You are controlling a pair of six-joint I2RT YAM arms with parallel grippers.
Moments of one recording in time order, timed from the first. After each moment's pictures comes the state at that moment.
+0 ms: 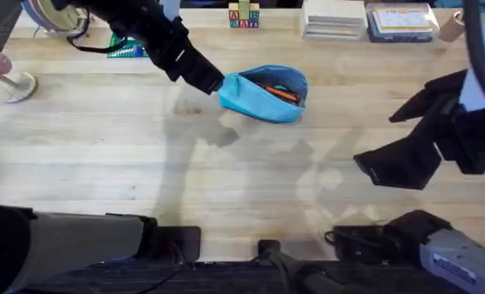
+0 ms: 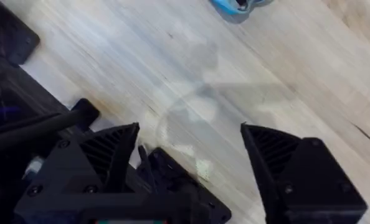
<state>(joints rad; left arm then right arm) -0.09 1.54 1.50 -1.25 0.53 0.79 0.36 0.97 1.33 -1.50 -0.21 -0.28</state>
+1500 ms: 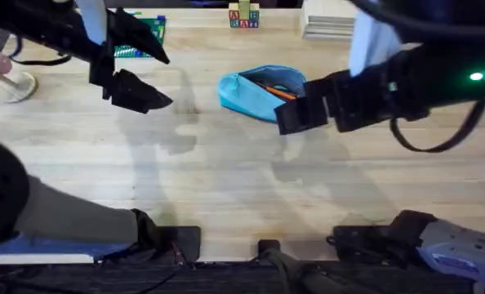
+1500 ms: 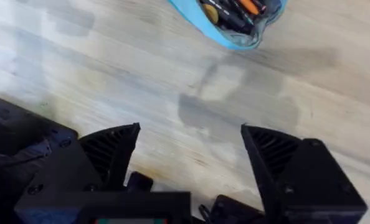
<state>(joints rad) 0.29 1.66 1.50 -1.52 0.77 1.62 0.72 1.20 1.33 -1.25 0.03 0.45</state>
